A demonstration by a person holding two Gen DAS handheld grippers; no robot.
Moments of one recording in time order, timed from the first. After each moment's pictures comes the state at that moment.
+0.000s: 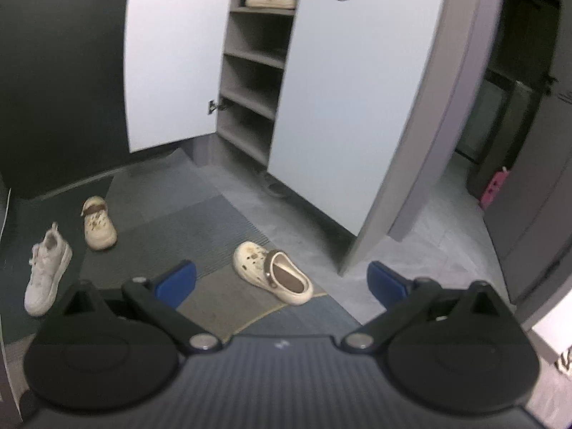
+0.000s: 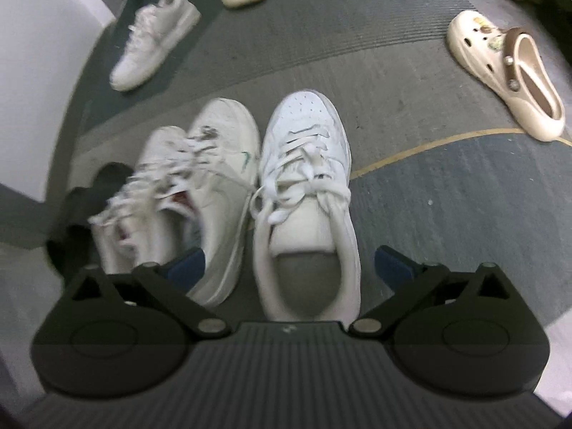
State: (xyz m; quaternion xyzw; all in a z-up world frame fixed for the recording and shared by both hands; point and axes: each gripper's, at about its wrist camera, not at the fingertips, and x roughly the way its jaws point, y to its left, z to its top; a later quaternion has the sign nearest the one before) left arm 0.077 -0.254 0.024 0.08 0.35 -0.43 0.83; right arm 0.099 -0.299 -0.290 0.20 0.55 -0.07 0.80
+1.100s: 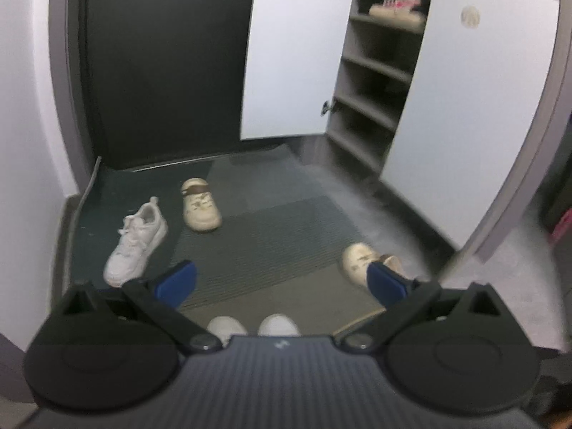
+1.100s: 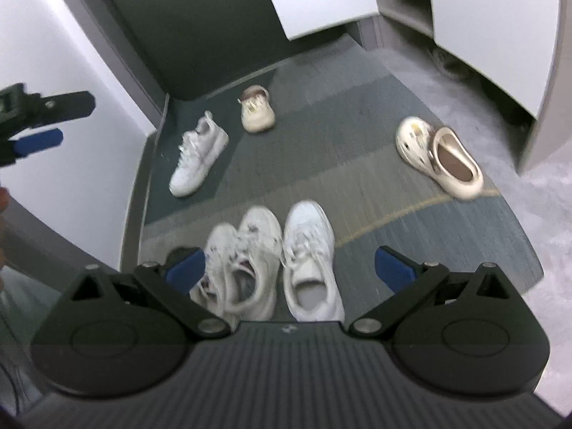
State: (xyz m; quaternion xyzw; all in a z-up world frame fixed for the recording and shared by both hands) left arm 0.174 -0.115 0.014 0.05 0.33 -0.32 0.89; right arm 0.010 -0.313 -0.096 0.22 0.39 -0.10 0.89
